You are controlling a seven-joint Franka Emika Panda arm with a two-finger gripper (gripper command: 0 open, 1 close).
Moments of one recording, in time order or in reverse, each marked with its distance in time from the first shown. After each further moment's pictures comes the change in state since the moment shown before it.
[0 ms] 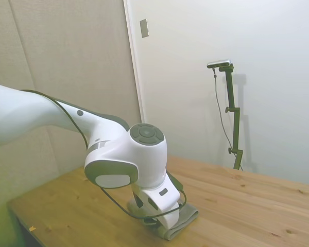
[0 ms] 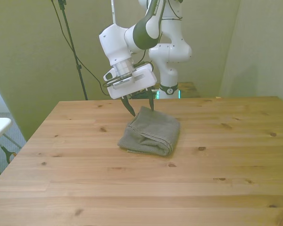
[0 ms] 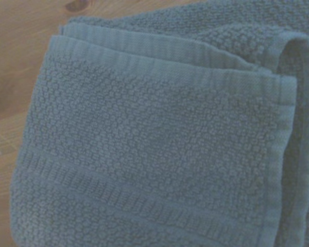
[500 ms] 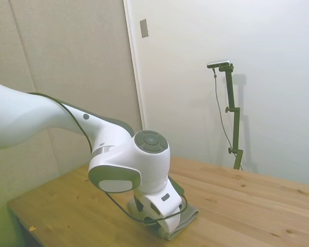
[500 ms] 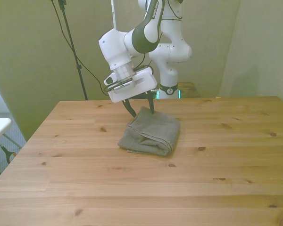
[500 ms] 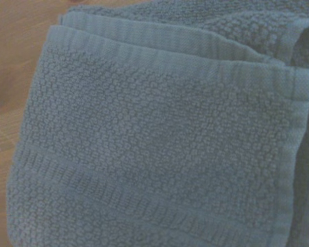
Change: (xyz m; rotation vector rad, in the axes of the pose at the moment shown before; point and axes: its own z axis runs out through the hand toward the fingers) arm 0.002 0.001 0.009 0.012 -0.016 -0.011
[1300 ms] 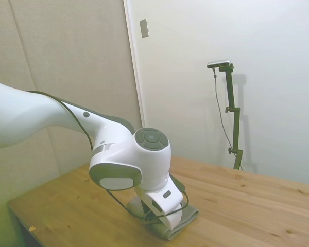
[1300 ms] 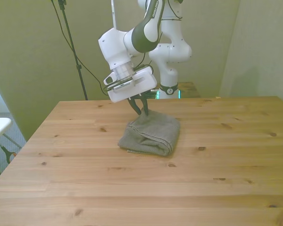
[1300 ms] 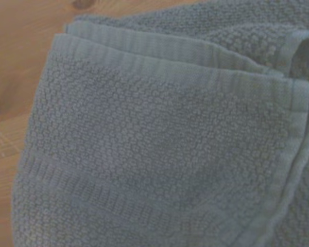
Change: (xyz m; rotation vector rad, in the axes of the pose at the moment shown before) arm 0.004 -0.007 -0.009 0.010 0.016 -0.015
